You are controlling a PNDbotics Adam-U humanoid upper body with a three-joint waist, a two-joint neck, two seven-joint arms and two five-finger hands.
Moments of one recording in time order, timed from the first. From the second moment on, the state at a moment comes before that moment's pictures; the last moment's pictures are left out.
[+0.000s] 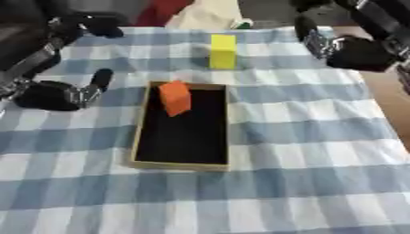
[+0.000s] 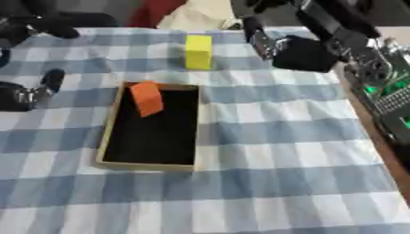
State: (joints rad) left arm -0.66 0.50 -0.17 -1.72 -0.22 -0.42 -0.32; right arm -0.76 -0.75 0.24 -1.70 0.31 -0.06 0.26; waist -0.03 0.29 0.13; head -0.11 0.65
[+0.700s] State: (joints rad) left arm -0.53 0.35 -0.13 -1.85 -0.05 -0.29 -0.44; right arm -0.96 -0.57 0.22 -1.24 0.64 -0.21 0.34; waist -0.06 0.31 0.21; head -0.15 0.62
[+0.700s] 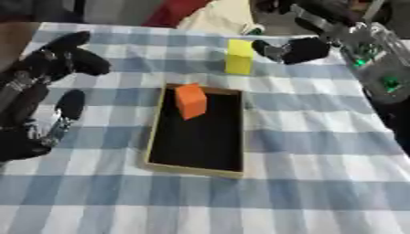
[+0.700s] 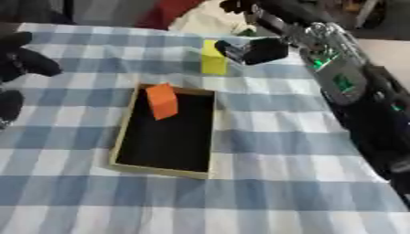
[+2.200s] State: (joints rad) left arm -0.51 0.30 -0.14 -1.86 -0.03 -0.26 -0.50; right arm -1.06 -0.42 0.09 -0.84 0.91 -0.22 0.23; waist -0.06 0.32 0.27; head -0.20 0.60
